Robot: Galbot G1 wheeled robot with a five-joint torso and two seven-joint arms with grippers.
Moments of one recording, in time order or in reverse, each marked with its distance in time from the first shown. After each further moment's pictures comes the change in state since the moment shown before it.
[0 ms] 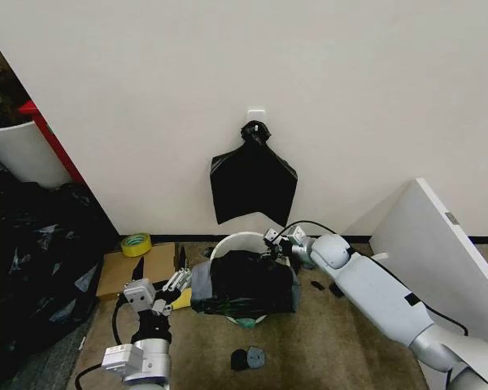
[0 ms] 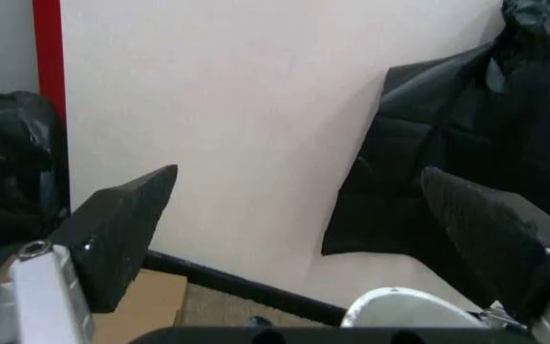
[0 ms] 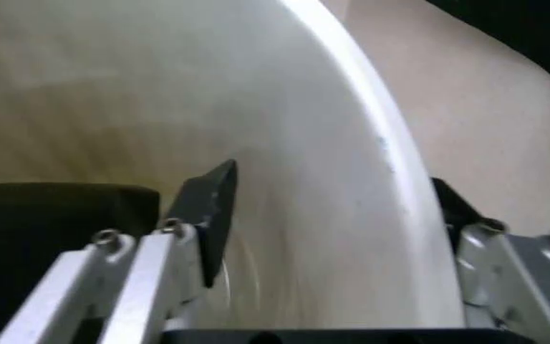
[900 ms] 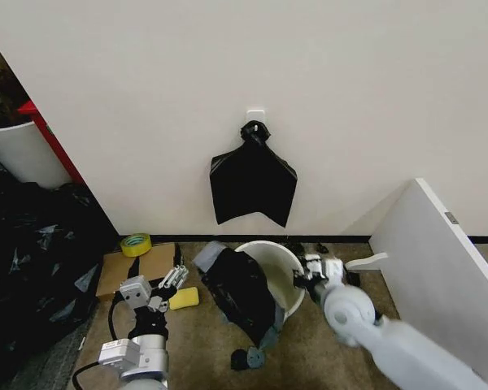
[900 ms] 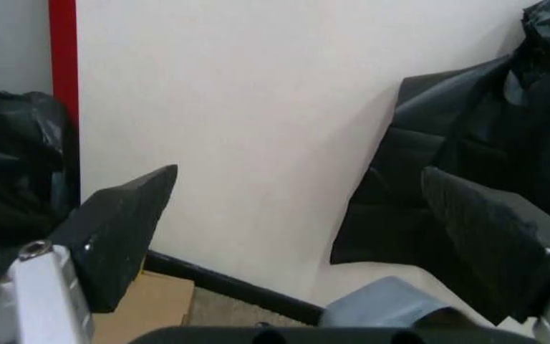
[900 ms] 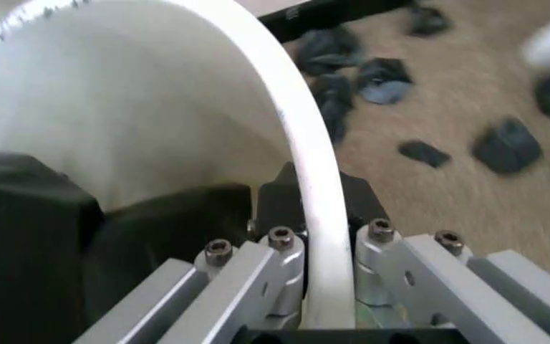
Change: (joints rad) left arm -0.024 0.011 -0.009 -0.018 -0.029 0.029 -0.038; right arm -0.510 -0.145 0.125 0.684 1.010 0.032 1.418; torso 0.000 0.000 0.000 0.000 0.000
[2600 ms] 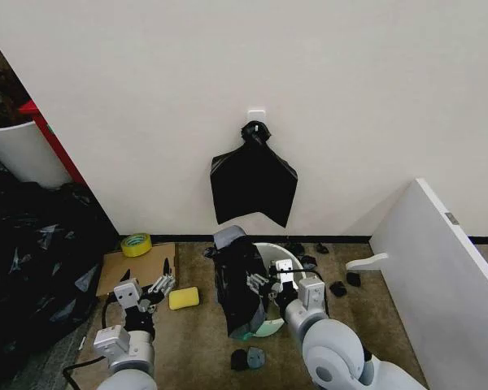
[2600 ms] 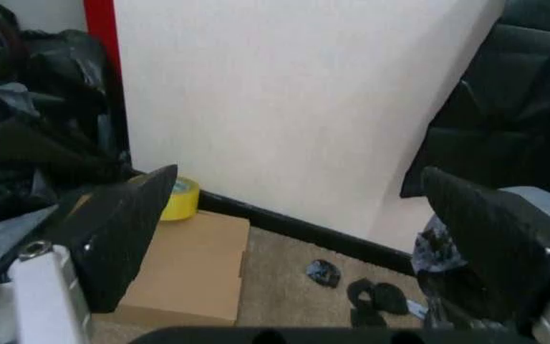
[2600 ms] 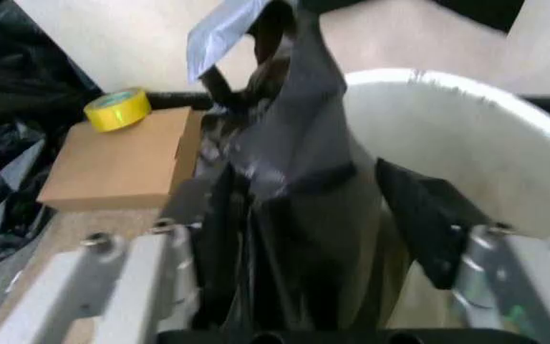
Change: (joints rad) left arm -0.033 0.095 -0.054 0.078 -0.135 0.114 -0.060; right arm -0.078 0.098 -0.056 0.211 -0.356 -0.196 -0.253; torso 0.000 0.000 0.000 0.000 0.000
